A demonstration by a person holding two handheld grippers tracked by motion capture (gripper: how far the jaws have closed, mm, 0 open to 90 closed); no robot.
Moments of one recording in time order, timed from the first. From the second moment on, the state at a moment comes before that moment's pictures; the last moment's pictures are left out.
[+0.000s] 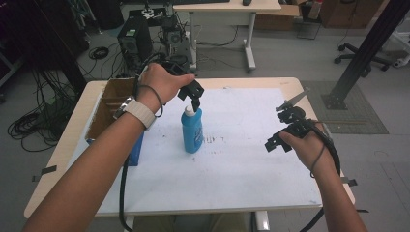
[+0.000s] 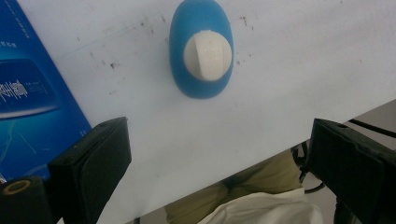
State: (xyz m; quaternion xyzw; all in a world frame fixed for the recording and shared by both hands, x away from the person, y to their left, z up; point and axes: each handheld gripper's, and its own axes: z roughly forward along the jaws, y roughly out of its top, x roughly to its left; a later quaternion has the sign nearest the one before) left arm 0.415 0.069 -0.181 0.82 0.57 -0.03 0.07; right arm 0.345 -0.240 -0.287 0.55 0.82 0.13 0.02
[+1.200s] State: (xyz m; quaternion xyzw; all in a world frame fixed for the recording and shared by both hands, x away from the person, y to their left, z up) left arm 0.442 0.051 -0.207 0.82 0.57 -0.03 0.05; right arm 0.348 -0.246 -0.296 0.55 0.82 0.13 0.01
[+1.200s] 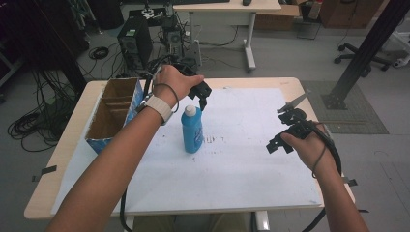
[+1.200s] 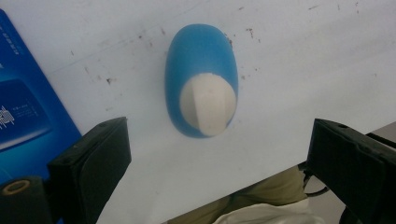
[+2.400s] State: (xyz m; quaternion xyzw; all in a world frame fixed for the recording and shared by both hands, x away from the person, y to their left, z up) left arm 0.453 0.046 -0.230 0.82 0.57 -0.03 0.06; right arm 0.350 -0.250 -0.302 0.55 0.82 0.13 0.01
